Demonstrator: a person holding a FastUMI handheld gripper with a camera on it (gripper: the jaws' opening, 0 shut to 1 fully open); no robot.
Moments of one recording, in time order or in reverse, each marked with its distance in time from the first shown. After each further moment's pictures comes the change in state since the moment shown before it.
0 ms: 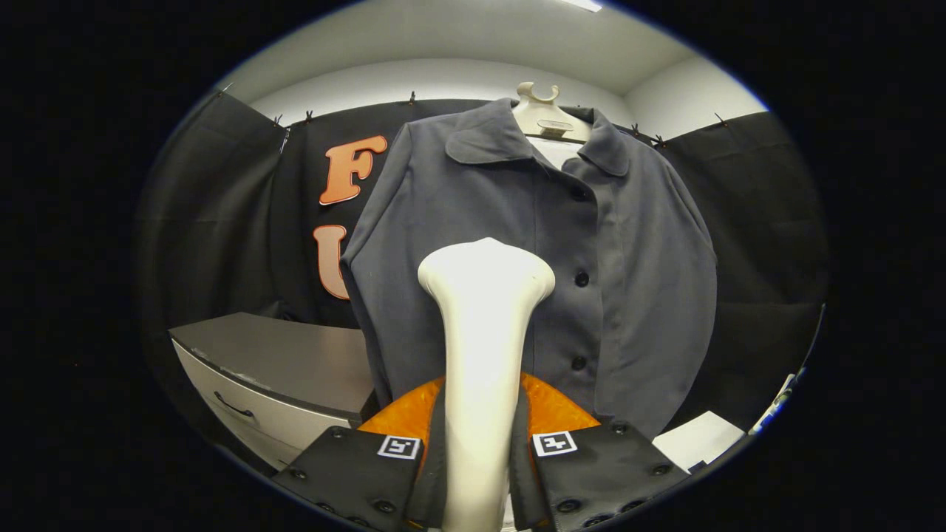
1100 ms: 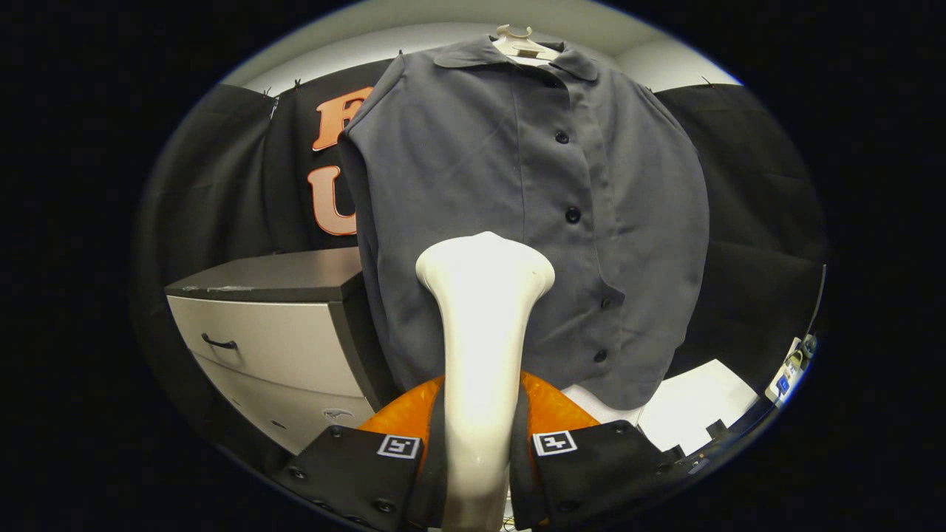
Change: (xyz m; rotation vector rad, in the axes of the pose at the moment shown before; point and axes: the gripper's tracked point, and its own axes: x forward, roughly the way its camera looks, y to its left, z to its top) arm -0.037 -0.003 -0.133 0.044 0.233 -0.015
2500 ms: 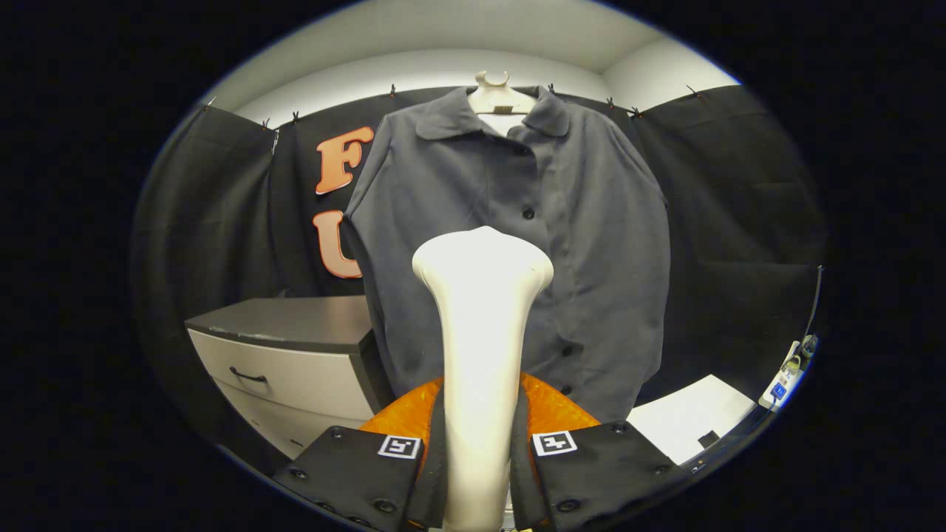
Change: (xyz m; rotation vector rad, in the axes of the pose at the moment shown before) arm -0.066 -0.034 0.106 0.025 -0.196 0.005
